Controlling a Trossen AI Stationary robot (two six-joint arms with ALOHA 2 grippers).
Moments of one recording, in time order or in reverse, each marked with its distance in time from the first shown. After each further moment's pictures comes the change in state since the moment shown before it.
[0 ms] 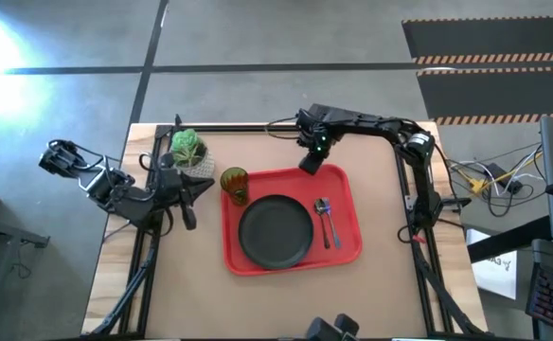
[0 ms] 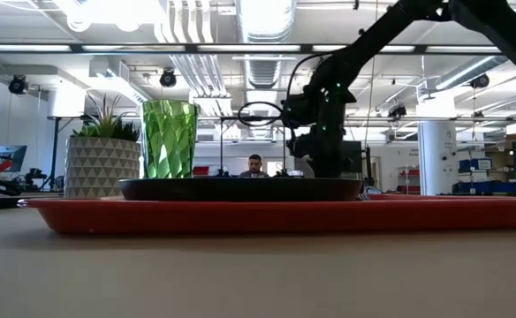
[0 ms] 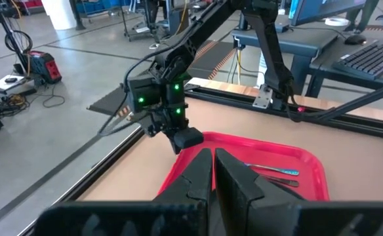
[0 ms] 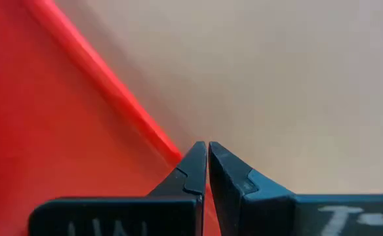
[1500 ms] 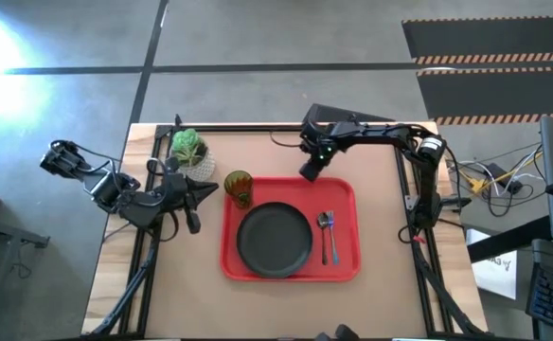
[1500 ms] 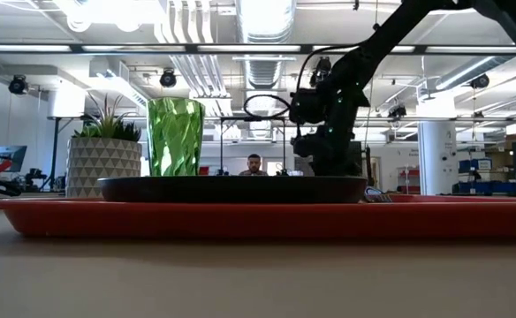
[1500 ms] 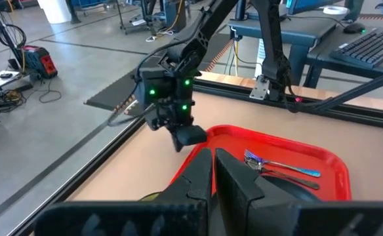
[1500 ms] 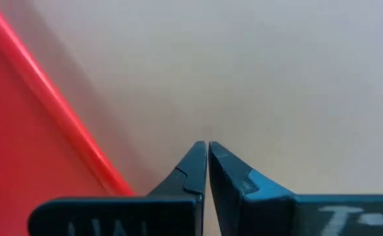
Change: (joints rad) left arm 0.000 0.040 0.000 -0.006 0.020 -0.023; right arm 0.048 -0.112 -0.233 0.243 0.018 0.126
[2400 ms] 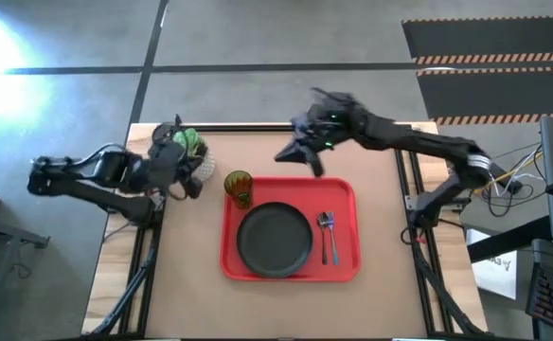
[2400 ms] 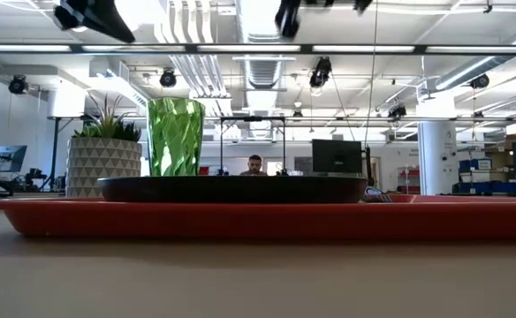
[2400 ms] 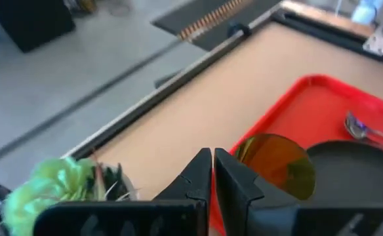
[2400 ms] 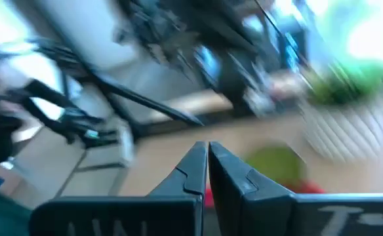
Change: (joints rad) left arm 0.411 -0.079 -0.006 -0.364 0.195 -0.183; right arm 0.195 -0.370 0.151 0.504 -0.538 0.114
